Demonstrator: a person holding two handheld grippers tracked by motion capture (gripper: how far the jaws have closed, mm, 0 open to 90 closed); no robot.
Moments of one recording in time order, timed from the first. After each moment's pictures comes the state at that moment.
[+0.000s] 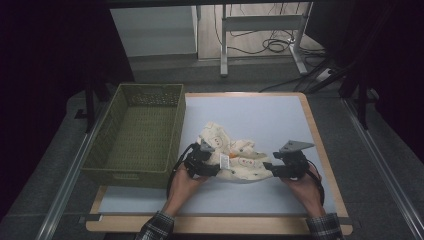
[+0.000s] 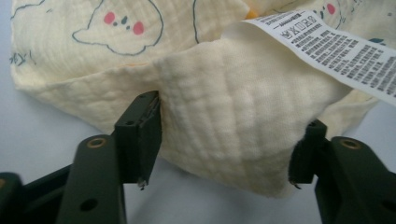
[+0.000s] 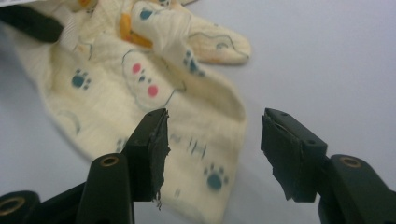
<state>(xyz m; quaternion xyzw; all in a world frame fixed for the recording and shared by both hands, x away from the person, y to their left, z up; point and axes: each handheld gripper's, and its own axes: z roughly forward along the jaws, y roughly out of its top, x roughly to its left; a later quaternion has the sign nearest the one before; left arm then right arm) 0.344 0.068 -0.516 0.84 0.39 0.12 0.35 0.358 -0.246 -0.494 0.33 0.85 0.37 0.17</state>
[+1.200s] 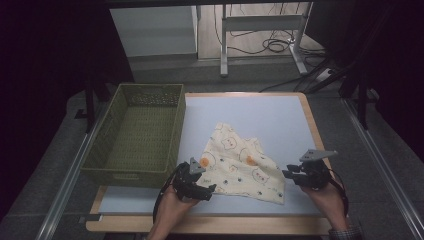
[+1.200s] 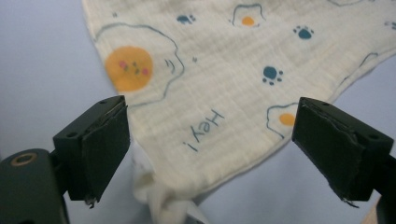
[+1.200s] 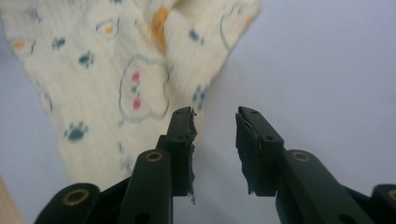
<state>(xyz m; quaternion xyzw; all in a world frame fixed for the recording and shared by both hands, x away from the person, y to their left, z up) 0.281 0.087 -0.508 0.84 0.40 0.14 0.34 0.328 -0.297 -0.483 0.35 0.86 0.36 0.14</state>
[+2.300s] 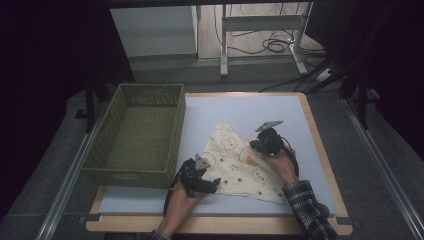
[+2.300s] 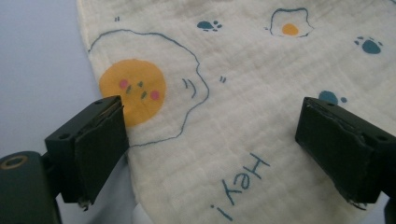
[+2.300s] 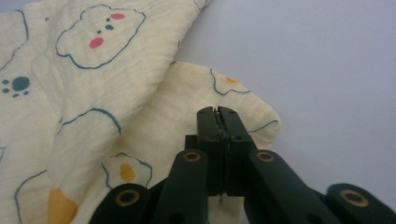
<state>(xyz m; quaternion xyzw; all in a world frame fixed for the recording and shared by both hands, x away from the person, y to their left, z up) 0.309 0.075 -0.546 0.83 0.41 0.16 0.35 0.443 -0.194 -0.518 0.34 0.87 0.32 0.14</state>
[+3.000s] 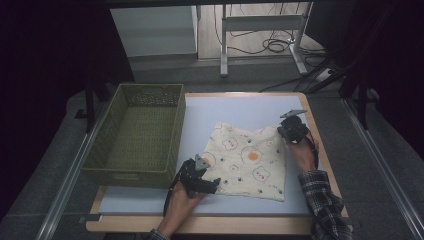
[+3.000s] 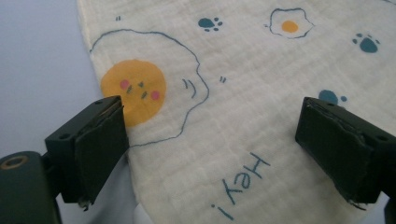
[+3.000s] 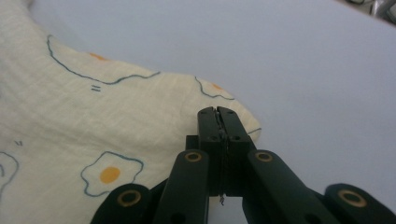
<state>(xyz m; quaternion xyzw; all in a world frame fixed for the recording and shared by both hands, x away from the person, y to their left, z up) 0.309 0.075 -0.546 0.83 0.41 0.16 0.35 0.477 -0.267 -0.498 0.43 0.83 0.27 0.24</state>
